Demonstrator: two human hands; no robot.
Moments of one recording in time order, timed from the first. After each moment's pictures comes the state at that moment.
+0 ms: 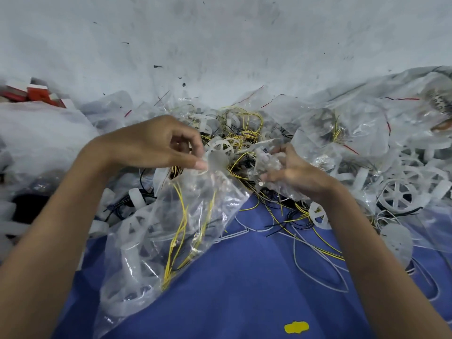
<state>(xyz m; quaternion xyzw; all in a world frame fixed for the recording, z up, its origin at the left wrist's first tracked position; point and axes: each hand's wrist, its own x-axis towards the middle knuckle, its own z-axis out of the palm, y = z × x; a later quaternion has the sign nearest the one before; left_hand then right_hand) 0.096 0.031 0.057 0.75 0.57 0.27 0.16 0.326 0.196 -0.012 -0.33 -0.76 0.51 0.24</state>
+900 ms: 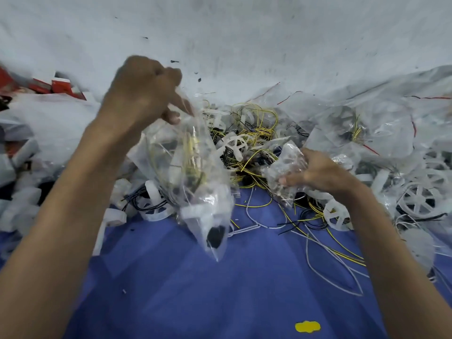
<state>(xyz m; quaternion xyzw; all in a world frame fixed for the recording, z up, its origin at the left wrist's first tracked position) 0.106 0.018 0.086 0.44 0.67 0.59 0.05 0.335 0.205 -0.015 -0.36 -0.83 0.36 0.24</state>
